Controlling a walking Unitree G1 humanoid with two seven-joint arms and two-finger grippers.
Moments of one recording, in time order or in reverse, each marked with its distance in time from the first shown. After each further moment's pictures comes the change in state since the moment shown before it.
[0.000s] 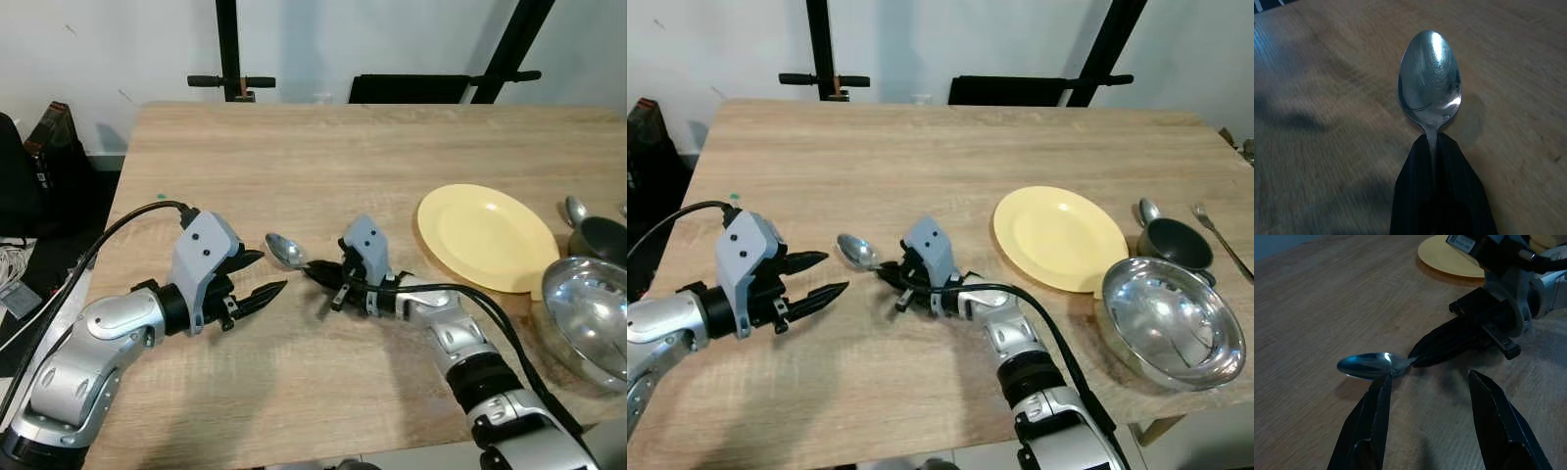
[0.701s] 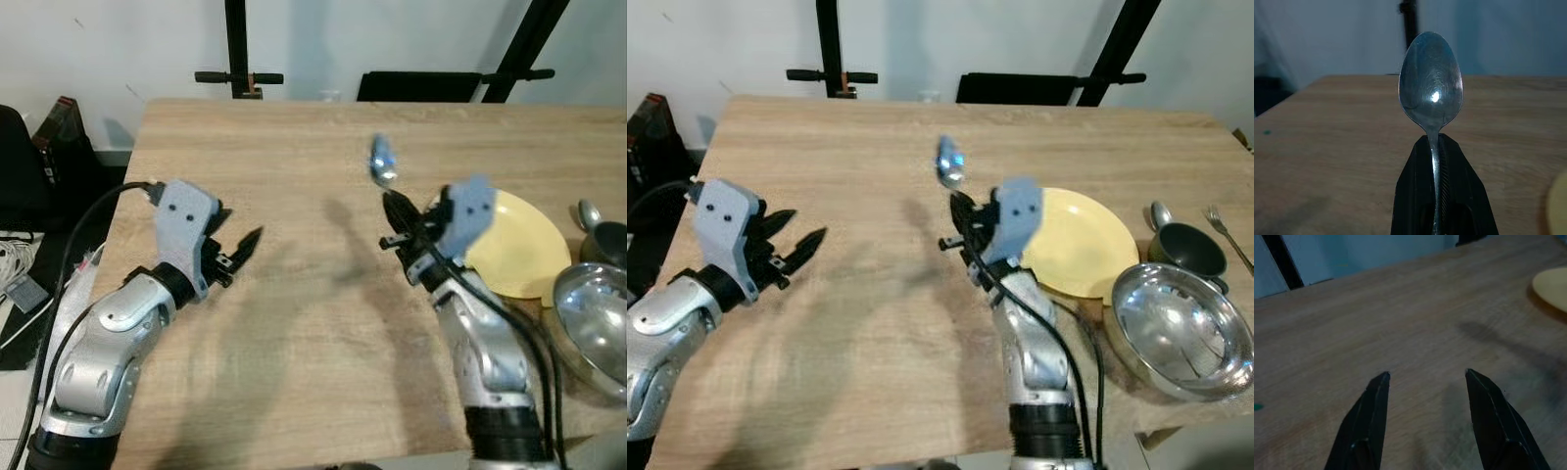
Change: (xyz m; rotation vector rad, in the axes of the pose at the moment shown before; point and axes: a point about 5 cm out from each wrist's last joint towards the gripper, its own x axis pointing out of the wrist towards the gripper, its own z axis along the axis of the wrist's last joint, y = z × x) left arm 0.007 0.021 0.003 -0.073 -0.084 0.486; right arm -0.063 -0.003 0.048 0.131 -0.404 -0.744
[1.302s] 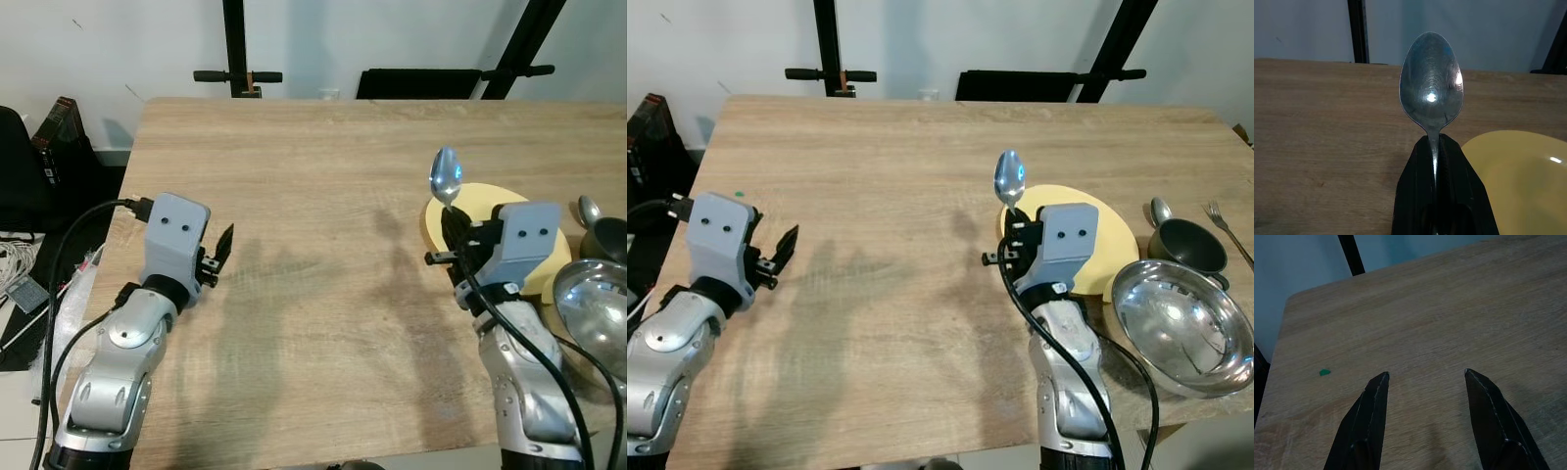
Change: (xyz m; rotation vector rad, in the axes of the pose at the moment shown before) left arm -0.006 0.006 -0.014 0.068 0.029 0.229; right arm -0.034 -0.029 0.010 -0.128 0.049 -0.183
